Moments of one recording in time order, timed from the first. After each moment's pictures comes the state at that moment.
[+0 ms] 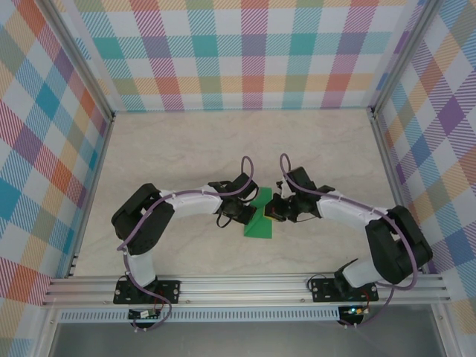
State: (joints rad) left arm -0.84 1.84 1.10 -0.44 0.09 -0.34; right arm 0.55 1.45 0.73 -0.32 -0.53 0.81
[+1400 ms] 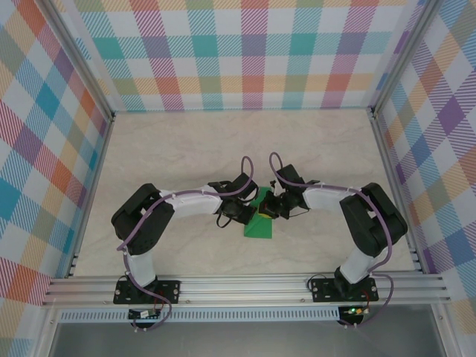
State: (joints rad) left arm -0.84 1.84 1.10 -0.44 0.09 -0.34; right arm 0.55 1.69 0.81 -0.25 -0.52 0.83
